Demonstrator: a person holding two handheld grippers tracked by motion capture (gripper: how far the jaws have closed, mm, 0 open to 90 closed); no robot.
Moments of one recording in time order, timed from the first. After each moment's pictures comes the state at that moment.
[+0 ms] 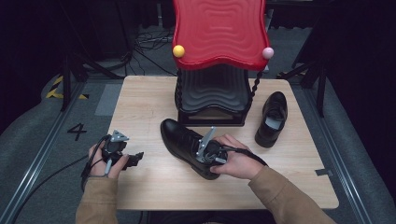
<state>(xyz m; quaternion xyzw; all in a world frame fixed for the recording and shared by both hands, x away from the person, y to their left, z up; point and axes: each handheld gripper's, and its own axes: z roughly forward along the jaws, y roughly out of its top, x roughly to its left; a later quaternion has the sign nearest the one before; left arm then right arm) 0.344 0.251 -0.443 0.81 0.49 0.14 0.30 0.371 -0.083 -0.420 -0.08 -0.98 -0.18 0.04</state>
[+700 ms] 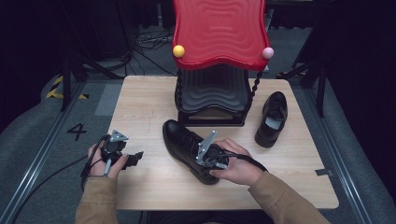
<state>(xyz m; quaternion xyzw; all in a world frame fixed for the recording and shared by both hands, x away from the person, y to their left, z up) 0.344 0.253 -0.443 0.80 0.49 0.15 0.30 0.349 -0.086 -0.407 -0.07 -0.97 -0.22 0.04</state>
